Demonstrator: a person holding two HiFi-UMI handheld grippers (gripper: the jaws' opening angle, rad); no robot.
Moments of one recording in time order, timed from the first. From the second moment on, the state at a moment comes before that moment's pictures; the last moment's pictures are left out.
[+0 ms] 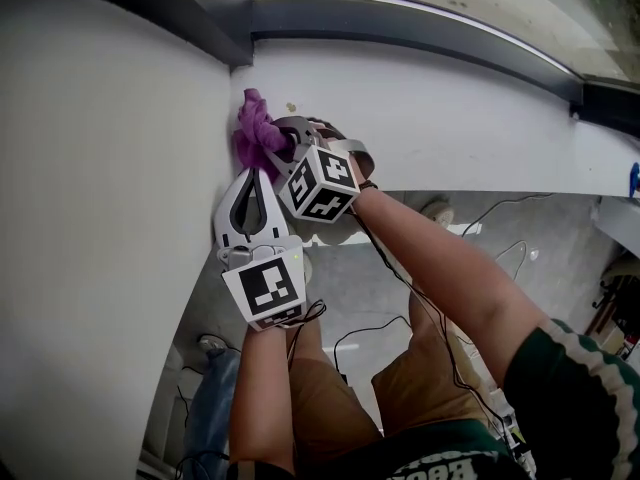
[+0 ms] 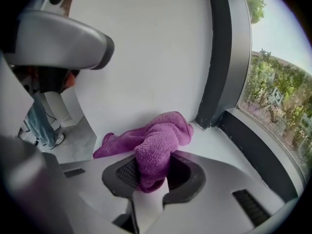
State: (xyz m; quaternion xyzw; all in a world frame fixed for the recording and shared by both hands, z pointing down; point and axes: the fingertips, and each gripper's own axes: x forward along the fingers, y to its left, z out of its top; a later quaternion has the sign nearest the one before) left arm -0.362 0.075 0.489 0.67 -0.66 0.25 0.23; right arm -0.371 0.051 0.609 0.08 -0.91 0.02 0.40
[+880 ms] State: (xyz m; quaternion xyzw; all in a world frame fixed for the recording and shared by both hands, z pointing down) left arm -0.331 0.057 0.429 0.68 -0.67 0.22 0.19; right arm -0.323 0.039 0.529 0.10 -0.92 -0.02 0.38
